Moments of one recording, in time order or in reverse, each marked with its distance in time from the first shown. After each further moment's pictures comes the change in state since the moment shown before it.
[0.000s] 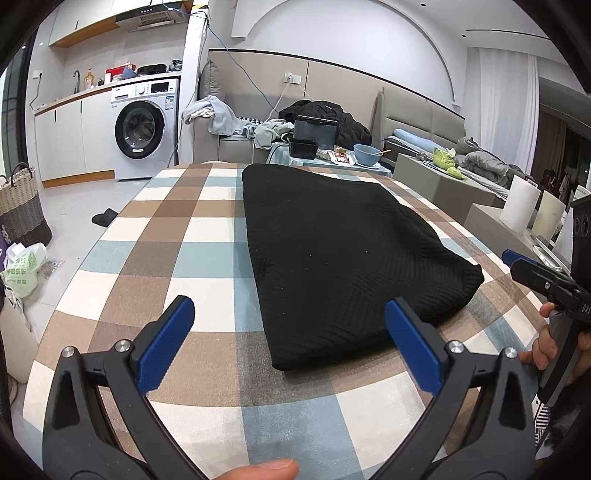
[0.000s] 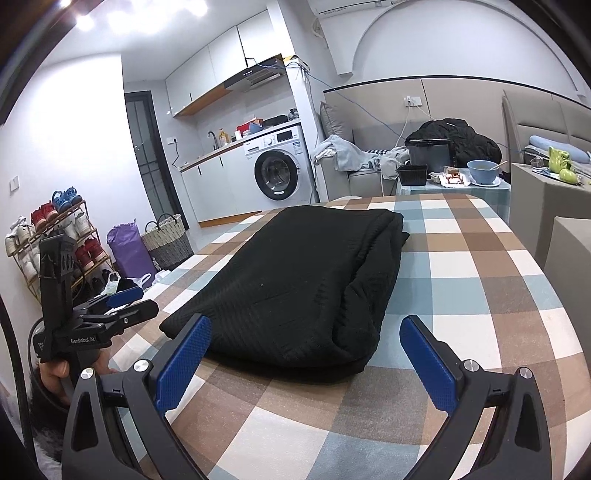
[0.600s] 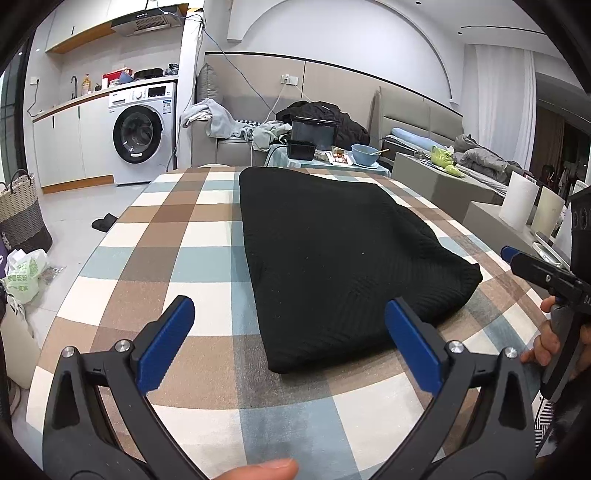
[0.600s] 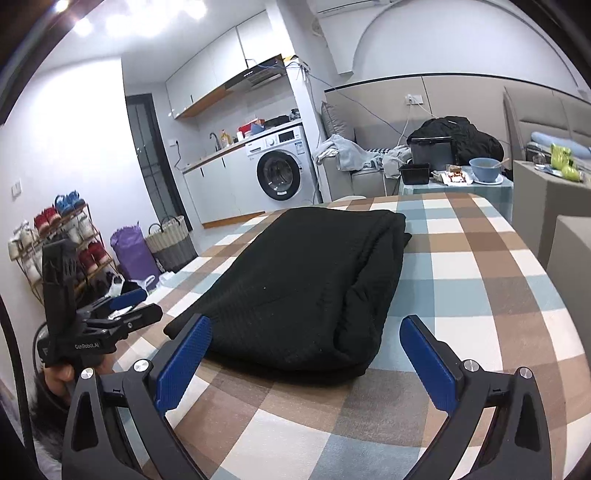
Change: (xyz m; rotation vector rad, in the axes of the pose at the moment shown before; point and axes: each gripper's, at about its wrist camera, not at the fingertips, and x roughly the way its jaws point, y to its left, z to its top) left arm -0.003 0.000 0.002 0.016 -0.003 -0.001; right arm -0.001 -0.004 0.001 0.018 0.000 0.009
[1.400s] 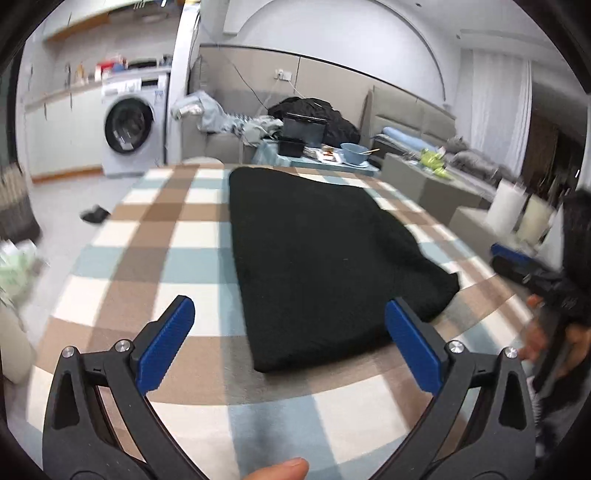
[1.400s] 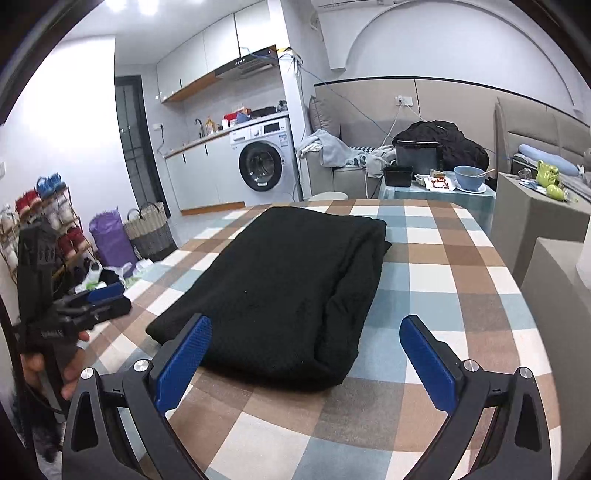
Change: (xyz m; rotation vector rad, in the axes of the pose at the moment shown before) left arm -0.017 -0.010 0.011 0.004 0.015 -0.026; right arm -0.002 0.006 0.020 -0.045 0.035 -0.085
